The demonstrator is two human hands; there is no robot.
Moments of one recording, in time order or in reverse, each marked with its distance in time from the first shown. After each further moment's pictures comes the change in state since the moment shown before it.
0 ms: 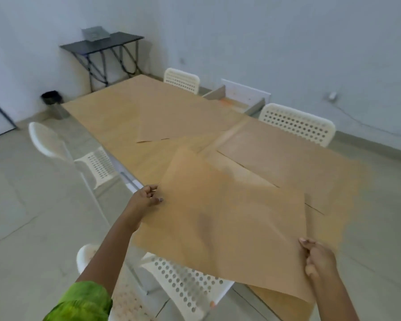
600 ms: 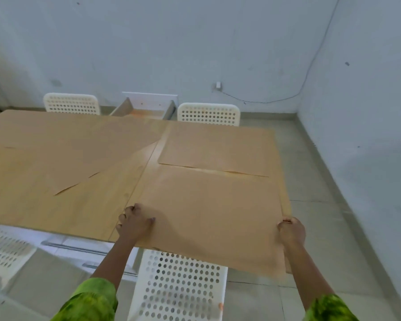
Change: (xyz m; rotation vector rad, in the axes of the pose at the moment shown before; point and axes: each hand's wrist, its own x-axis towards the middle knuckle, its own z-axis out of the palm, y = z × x) left_hand 0.112 -0.003 0.045 1.101 -0.233 0.186; right_hand -0.067 0.044 0.018 -0.205 0.571 -0.178
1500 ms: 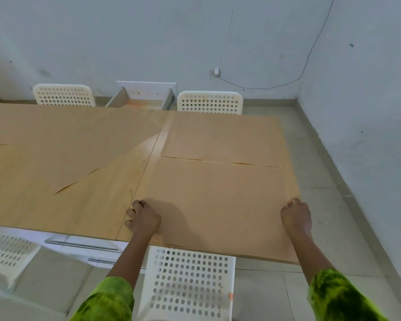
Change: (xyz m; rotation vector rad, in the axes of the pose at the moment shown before) left_hand 0.010 0.012 0.008 0.136 0.014 -0.066; right_hand 0.014 -0.009 0.022 -0.571 0.032 -0.180
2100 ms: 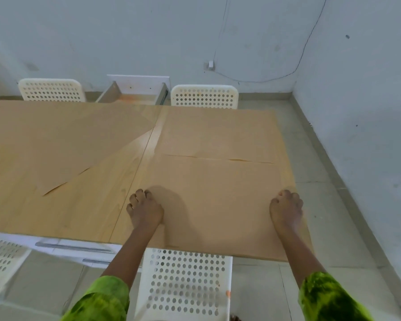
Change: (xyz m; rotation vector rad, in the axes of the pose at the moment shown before) left_hand 0.006 0.017 0.000 0.100 0.144 0.206; right_hand -0.012 -0.020 0.009 -0.092 0.123 -0.076
